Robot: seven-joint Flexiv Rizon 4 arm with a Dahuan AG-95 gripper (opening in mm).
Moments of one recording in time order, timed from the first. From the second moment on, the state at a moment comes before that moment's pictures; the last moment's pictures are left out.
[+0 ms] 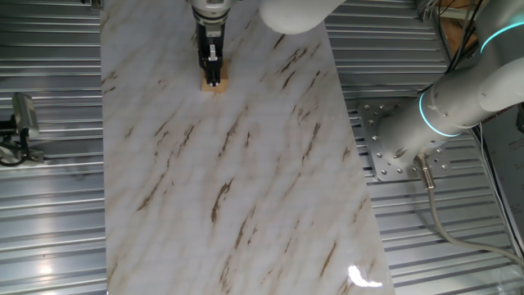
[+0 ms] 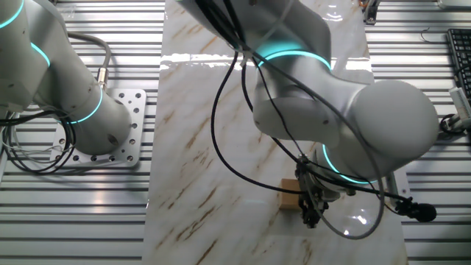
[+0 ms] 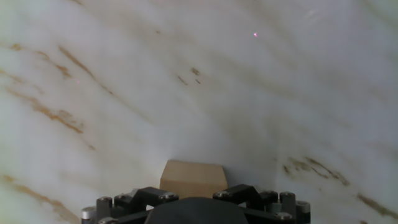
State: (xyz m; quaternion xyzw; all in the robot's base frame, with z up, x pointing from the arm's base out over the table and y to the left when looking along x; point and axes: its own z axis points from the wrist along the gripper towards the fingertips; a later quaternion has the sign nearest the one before) arm 0.509 -0.189 0.050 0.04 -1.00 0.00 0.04
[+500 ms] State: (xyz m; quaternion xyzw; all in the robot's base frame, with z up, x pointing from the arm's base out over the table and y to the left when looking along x) arm 0.508 -0.188 0.045 0.05 -1.00 0.00 0.04
